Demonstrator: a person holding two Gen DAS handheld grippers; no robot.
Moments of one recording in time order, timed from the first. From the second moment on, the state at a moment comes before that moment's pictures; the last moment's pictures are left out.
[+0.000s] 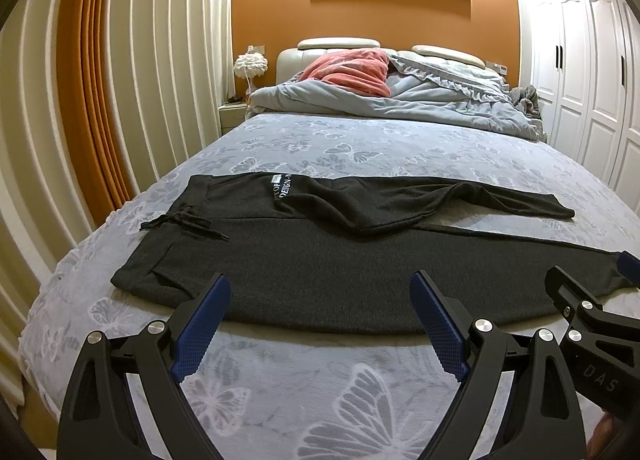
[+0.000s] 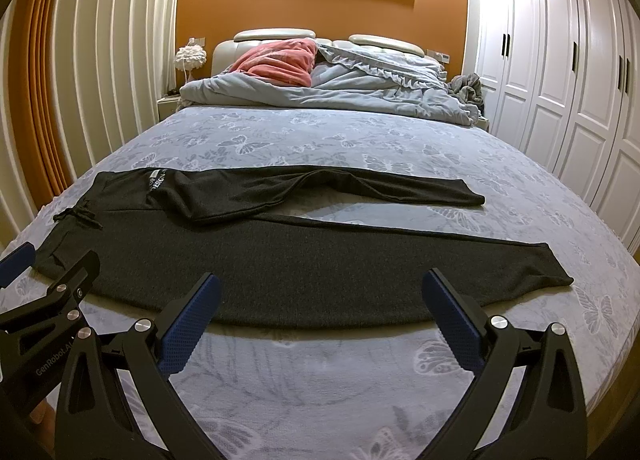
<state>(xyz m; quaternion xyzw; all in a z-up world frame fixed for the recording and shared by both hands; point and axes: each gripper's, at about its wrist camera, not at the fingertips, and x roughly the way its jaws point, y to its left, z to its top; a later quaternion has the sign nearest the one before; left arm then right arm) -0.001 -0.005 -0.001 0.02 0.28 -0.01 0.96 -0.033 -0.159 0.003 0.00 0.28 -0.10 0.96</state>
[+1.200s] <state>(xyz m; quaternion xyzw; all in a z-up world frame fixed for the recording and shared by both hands) -0.002 -0.006 -0.001 0.02 0.28 -0.01 0.96 -0.029 -0.163 -0.003 0.00 0.28 -0.10 0.95</state>
